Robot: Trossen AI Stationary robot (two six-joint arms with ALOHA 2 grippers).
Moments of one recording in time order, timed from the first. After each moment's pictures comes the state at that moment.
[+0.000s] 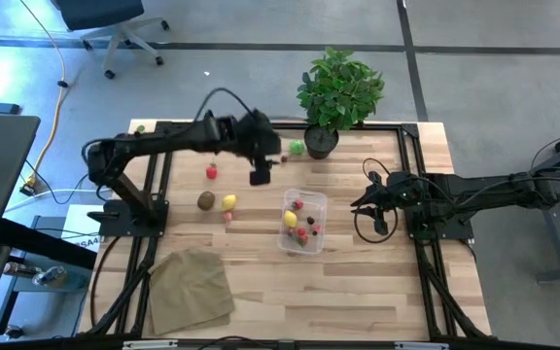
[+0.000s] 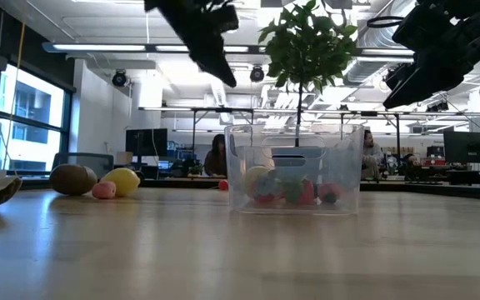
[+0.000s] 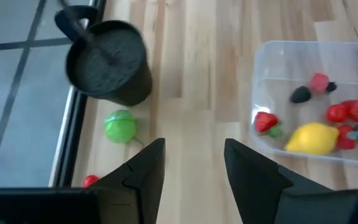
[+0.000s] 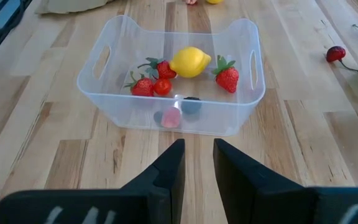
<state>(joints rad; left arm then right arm) 0.44 1.62 1.43 -0.65 0.03 0.35 -0.03 0.67 0.43 -0.38 -0.06 0.02</state>
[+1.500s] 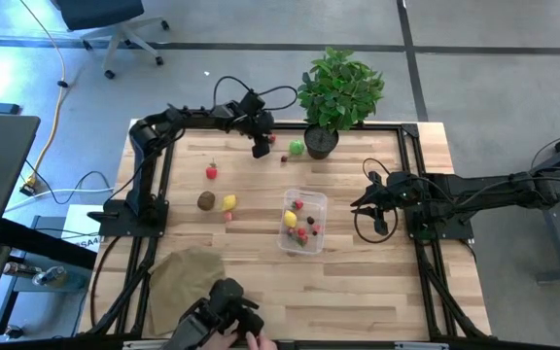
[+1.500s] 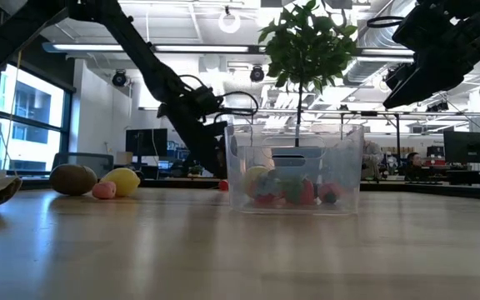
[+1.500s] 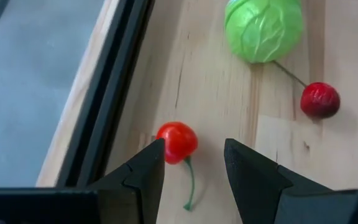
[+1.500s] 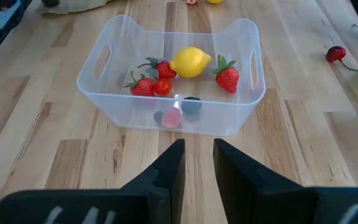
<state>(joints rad) 0.86 2.06 1.33 -0.24 0.26 0.50 -0.03 0.67 0.43 -0.38 -0.06 0.02</state>
